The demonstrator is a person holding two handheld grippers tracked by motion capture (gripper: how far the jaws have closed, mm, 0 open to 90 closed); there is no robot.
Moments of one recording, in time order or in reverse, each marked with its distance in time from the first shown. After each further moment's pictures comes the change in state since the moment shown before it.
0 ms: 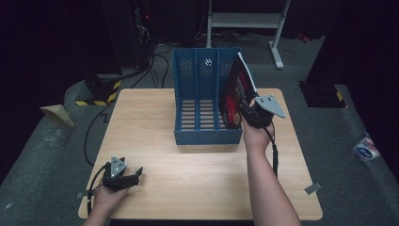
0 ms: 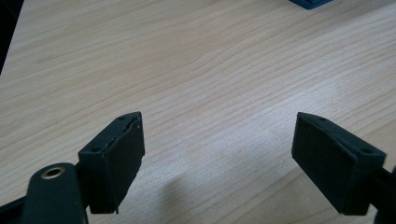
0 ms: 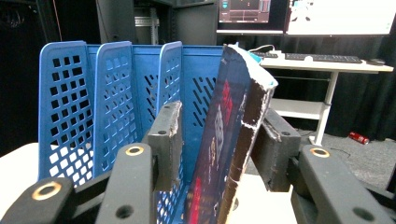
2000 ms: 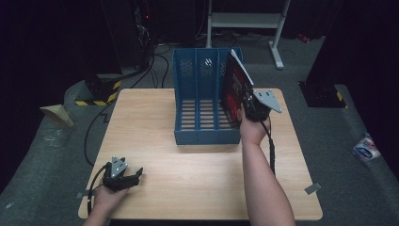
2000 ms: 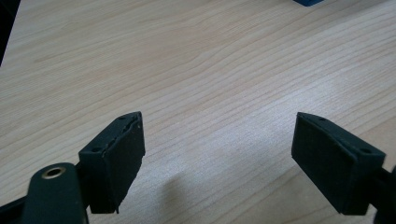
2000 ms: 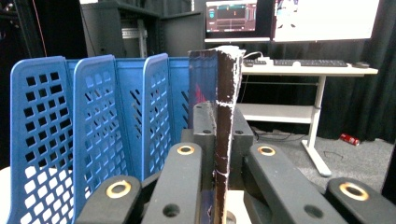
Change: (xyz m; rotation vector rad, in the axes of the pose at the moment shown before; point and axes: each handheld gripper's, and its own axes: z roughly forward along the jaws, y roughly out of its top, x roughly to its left) left arm -0.001 0.000 0.001 0.002 -0.003 0.007; right arm 0.001 0.002 0.023 -0.047 -0.050 0.031
